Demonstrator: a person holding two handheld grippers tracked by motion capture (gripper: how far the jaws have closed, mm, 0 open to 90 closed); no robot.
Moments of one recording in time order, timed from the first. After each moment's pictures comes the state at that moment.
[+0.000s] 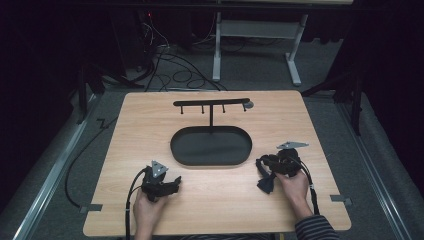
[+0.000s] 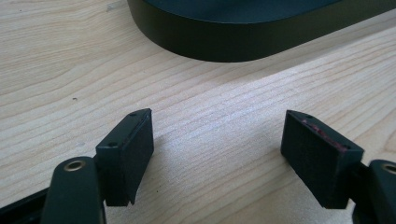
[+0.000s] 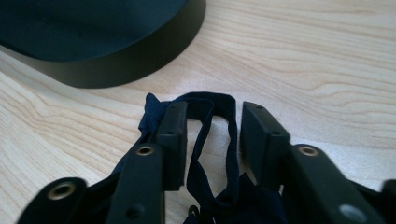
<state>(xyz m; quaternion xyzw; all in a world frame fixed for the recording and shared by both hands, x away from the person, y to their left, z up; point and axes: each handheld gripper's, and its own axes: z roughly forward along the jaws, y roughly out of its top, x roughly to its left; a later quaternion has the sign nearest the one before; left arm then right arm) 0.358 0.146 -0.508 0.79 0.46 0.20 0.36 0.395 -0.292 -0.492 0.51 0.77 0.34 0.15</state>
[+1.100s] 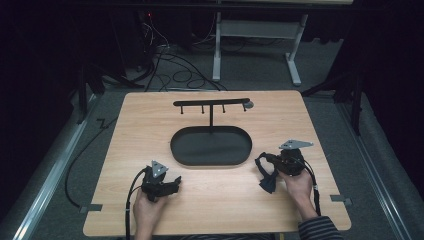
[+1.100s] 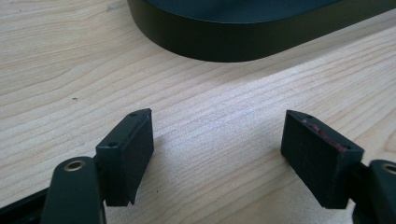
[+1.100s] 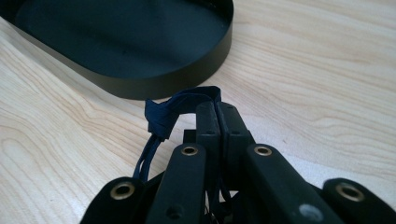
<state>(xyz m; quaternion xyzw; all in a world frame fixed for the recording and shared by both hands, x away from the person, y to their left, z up) 0.358 0.146 -0.508 0.79 0.46 0.20 0.36 0.382 -0.290 -0.463 0.46 0.79 0.37 0.17</state>
